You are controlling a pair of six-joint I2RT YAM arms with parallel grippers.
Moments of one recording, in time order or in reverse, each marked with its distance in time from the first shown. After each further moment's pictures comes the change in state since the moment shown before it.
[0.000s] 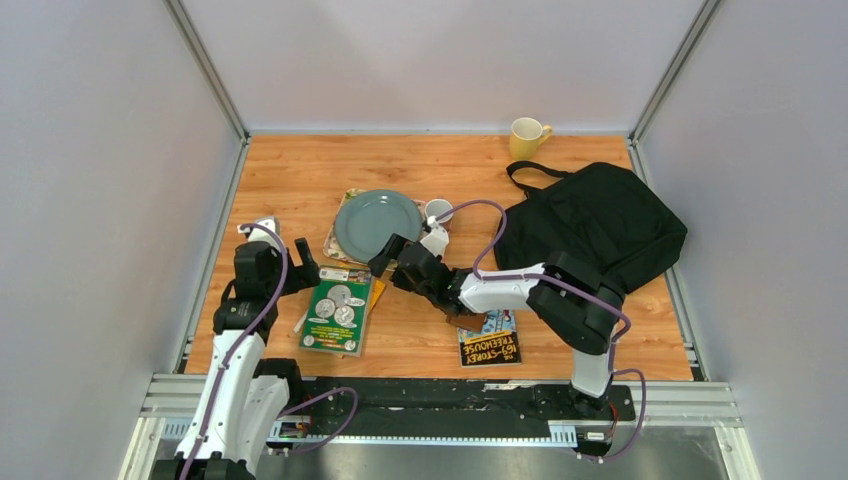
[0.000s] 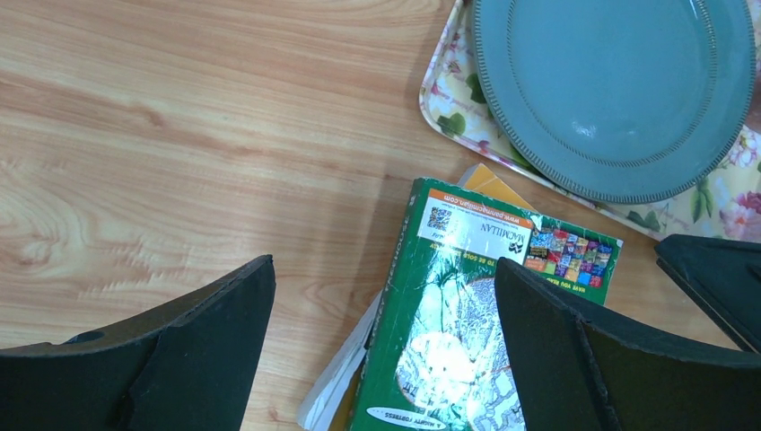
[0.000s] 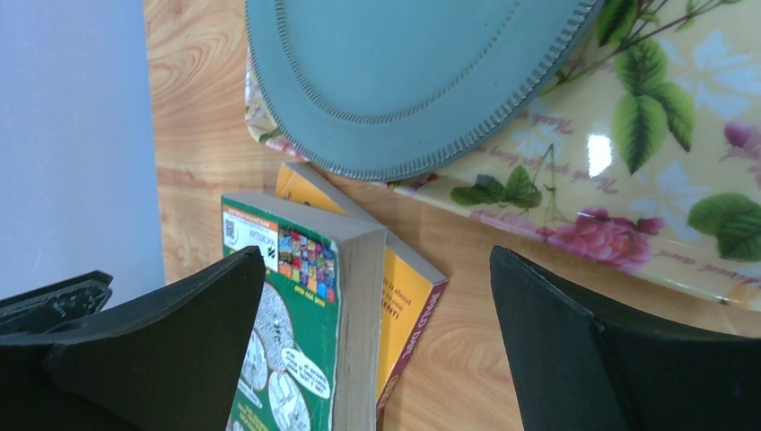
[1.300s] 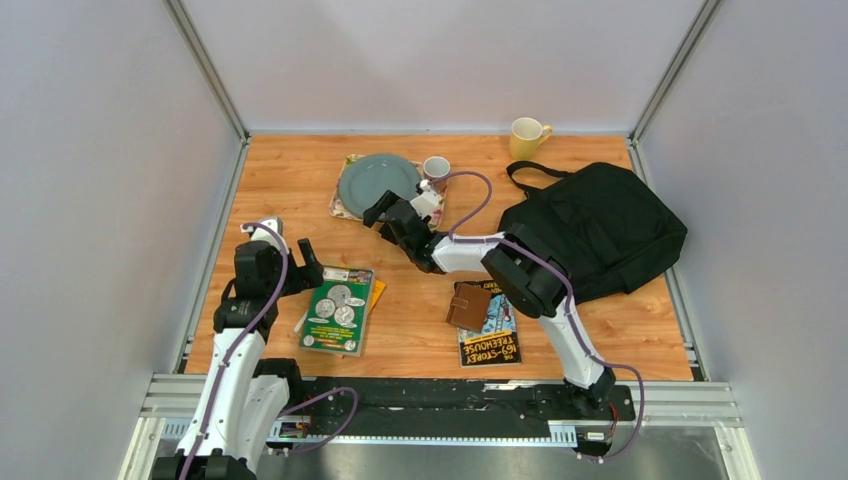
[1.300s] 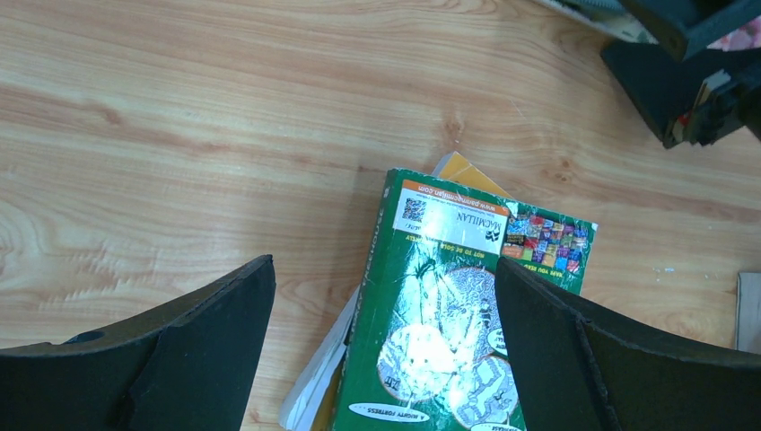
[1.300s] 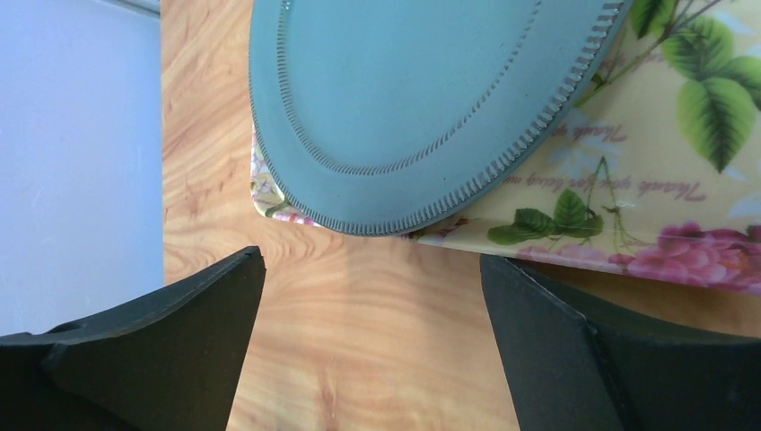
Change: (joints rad) left arm 0.007 0.016 -0.001 0.003 0.071 -0.003; right arm -0.157 0.378 0.426 0.053 0.077 -0.048
